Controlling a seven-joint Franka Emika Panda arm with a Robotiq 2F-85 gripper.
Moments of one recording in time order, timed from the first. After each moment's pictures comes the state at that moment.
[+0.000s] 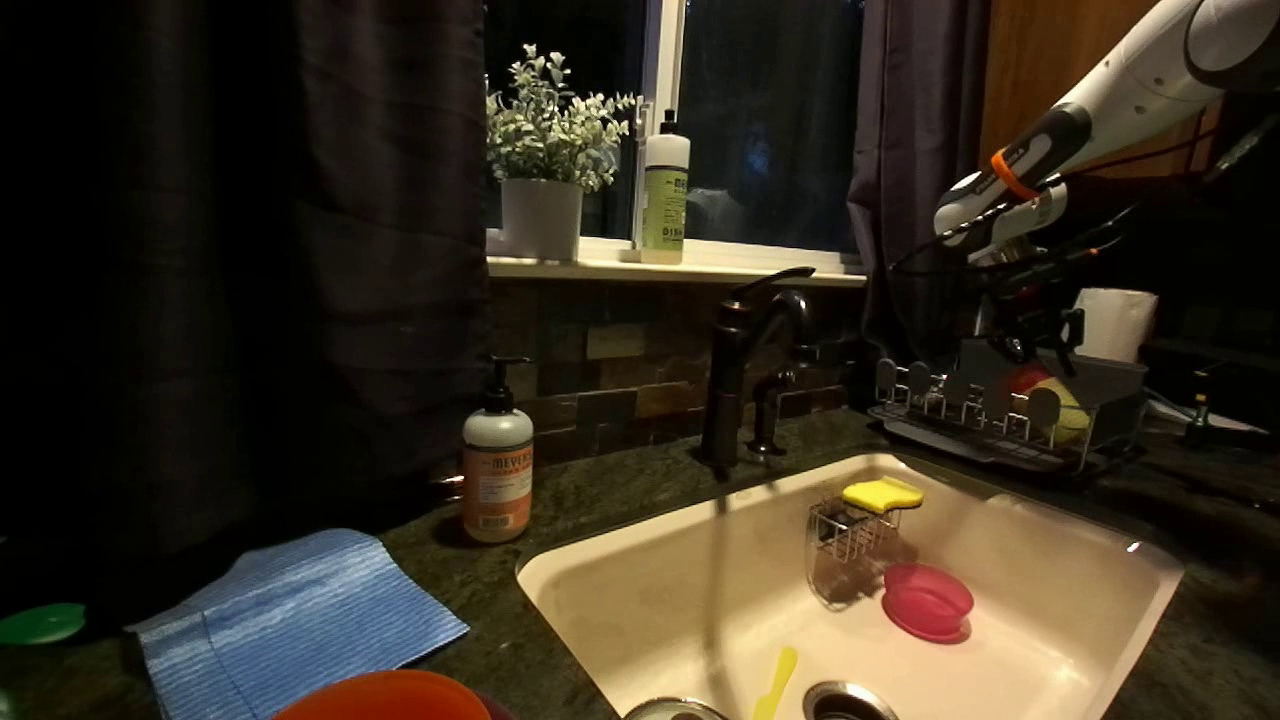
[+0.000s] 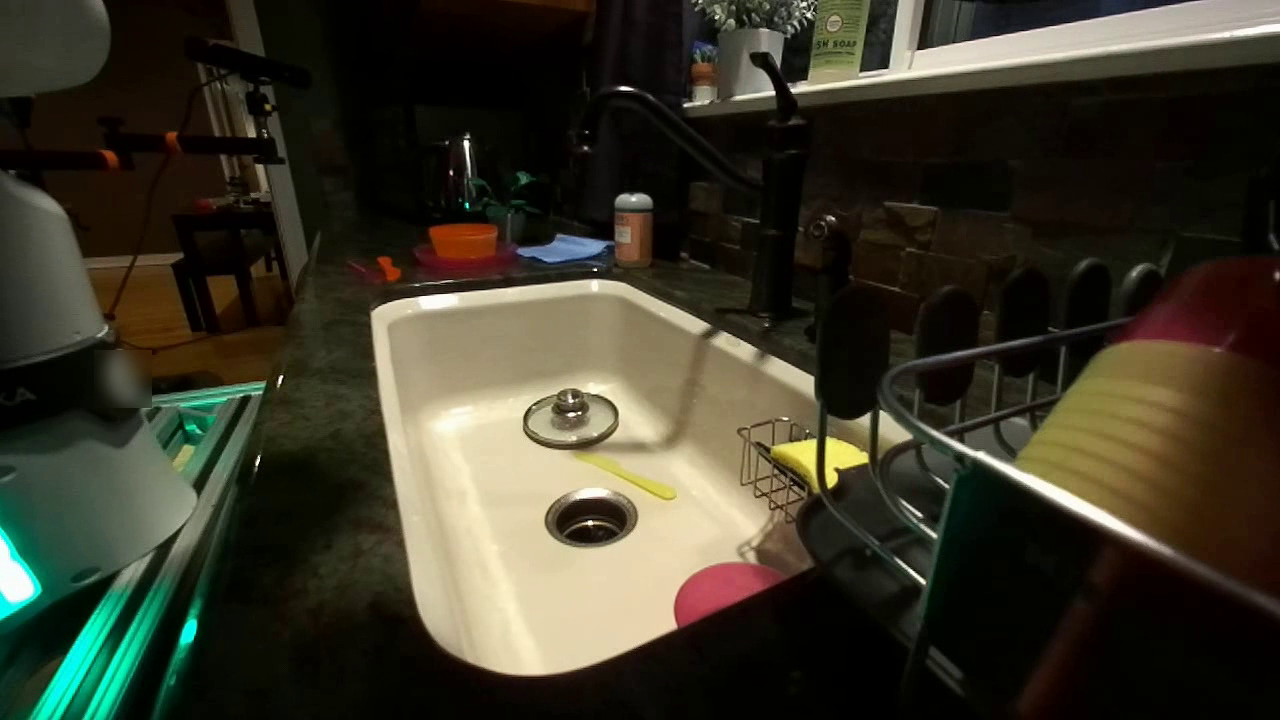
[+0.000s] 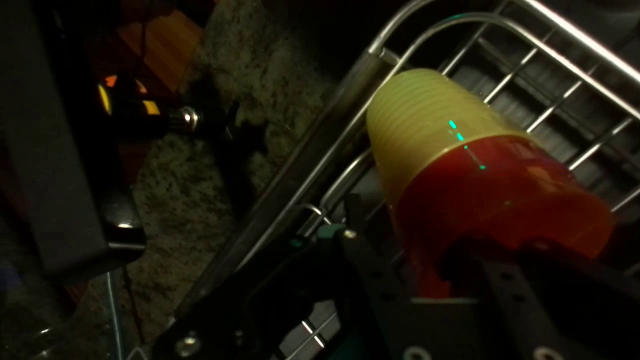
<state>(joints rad) -0.31 0.47 -0.33 -1.59 -0.29 1.71 0.37</state>
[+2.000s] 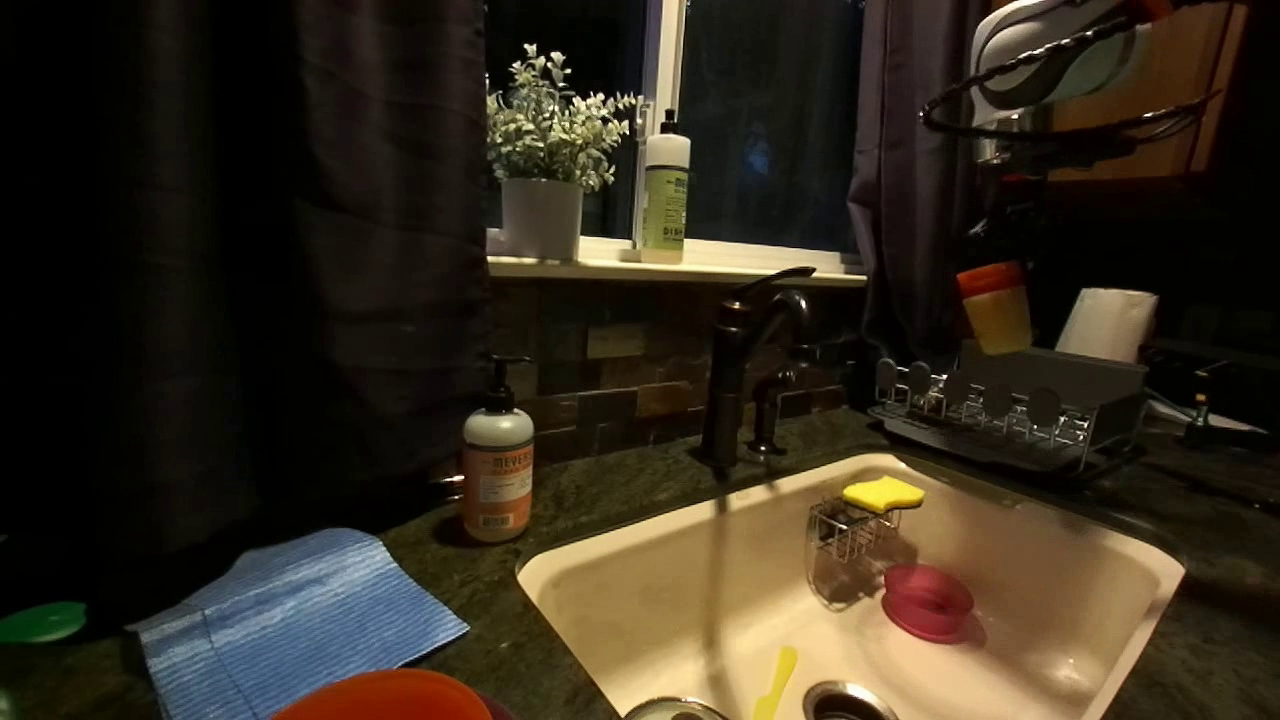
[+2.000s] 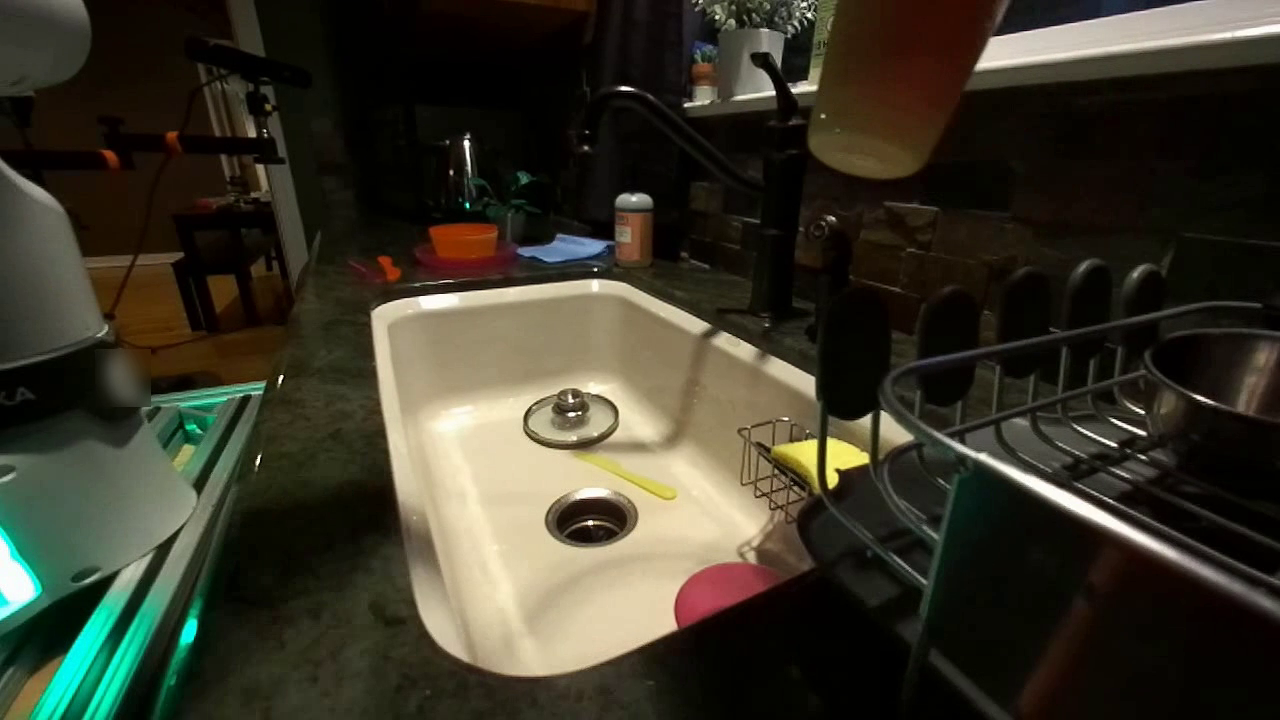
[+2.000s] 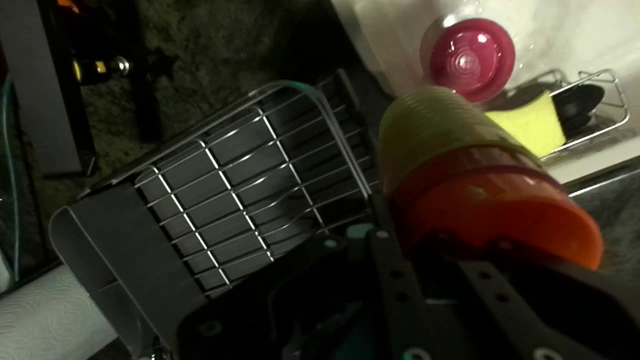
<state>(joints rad) -0.17 -0.15 -0.19 -2.02 -0.31 1.86 0.23</state>
